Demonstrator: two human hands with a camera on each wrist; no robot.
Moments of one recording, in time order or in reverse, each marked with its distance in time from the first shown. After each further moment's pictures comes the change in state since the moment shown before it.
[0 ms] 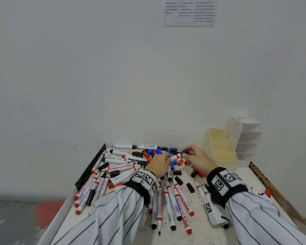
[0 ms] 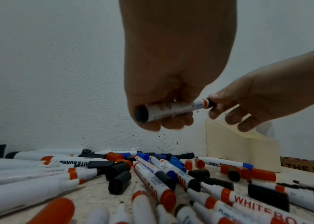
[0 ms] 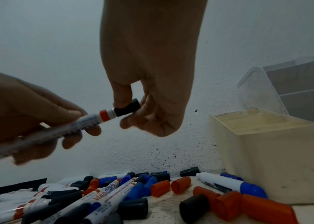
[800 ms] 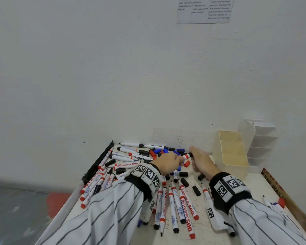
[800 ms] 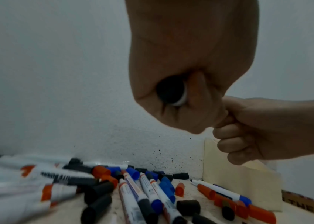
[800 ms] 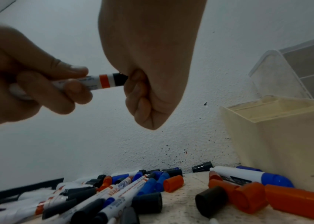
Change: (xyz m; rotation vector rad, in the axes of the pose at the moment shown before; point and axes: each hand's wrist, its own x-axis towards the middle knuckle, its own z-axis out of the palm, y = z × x) left_hand -0.012 0.032 -0.021 -0.001 -0.217 -0.060; right_hand 0.014 0.003 0.014 0.141 -0.029 0.075
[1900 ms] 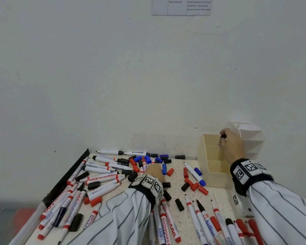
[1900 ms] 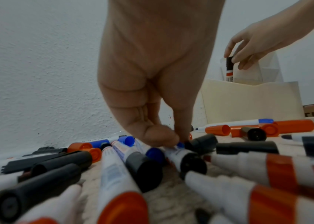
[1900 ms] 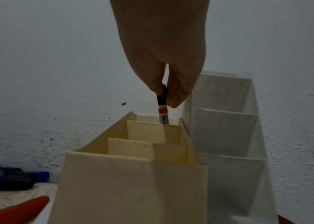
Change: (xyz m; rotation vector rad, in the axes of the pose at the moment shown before) left_hand 0.097 -0.018 0.043 0.319 0.108 -0.342; right_hand 0.070 0.035 -0.145 -0.548 0.600 -0.216
